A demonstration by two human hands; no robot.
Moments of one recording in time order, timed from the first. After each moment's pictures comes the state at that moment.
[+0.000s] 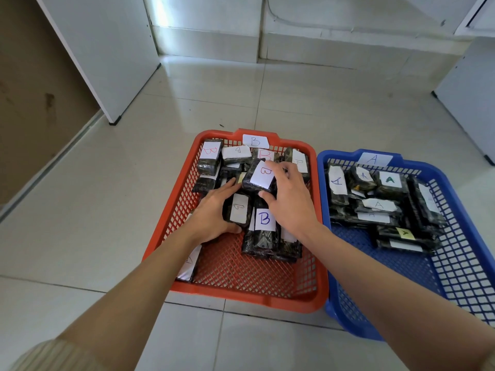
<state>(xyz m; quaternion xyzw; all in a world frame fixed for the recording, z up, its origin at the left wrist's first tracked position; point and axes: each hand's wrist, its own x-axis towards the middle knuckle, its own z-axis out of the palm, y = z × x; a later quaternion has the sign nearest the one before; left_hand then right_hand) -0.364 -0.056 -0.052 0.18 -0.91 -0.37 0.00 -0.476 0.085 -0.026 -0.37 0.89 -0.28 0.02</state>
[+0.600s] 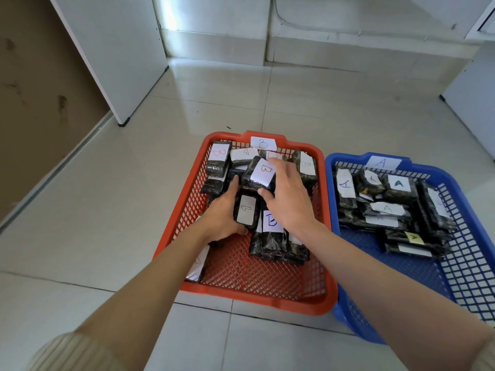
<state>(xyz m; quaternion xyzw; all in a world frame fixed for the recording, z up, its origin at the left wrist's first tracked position) -0.368 -0.054 -0.048 0.20 -0.89 -0.40 -0.04 -0.470 0.068 -0.023 -0.37 0.88 -0.29 0.02</state>
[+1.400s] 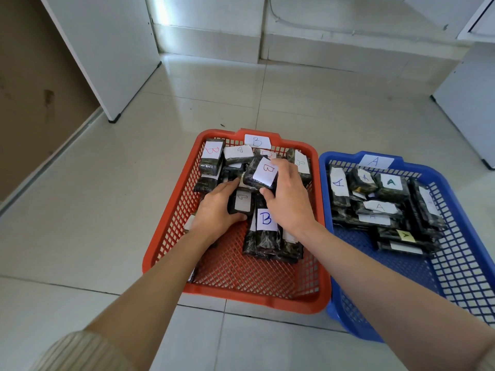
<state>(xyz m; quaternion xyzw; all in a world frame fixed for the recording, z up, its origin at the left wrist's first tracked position) -0.373 -0.047 -0.060 0.22 -0.91 -0.33 0.10 -0.471 0.078 -0.025 -0.36 0.88 -0.32 0.01</state>
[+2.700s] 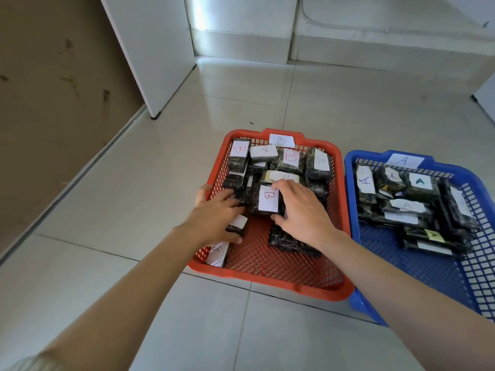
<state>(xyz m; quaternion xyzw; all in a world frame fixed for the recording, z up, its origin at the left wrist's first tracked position) -0.299 -0.058 -0.017 0.12 -0.99 0.01 -0.12 -0.437 0.092 -0.022 -0.53 0.84 -0.14 0.04</state>
